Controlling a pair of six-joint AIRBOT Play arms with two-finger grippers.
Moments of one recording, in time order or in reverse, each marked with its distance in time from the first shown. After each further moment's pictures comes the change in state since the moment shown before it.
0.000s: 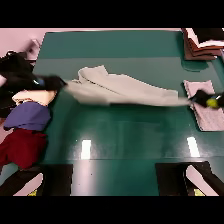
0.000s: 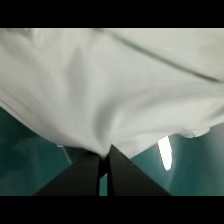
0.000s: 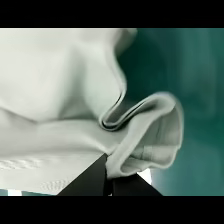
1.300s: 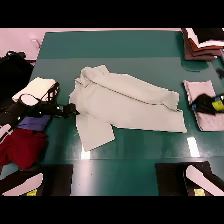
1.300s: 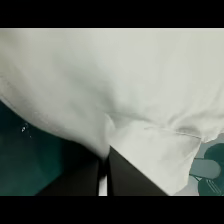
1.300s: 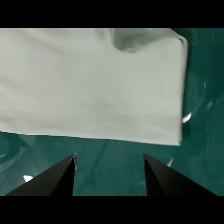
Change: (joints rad) left arm 0.000 -0.221 -0.404 -0.167 0.076 0.079; right arm -0.066 -0.128 0.028 -0.195 0.351 0.015
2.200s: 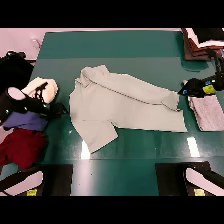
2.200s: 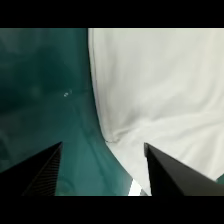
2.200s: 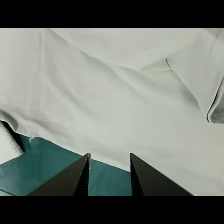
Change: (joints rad) left arm 0.169 -0.016 0.021 0.204 -0.150 -0.068; right arm 0.309 -0.070 0.274 0.085 -0.029 0.033
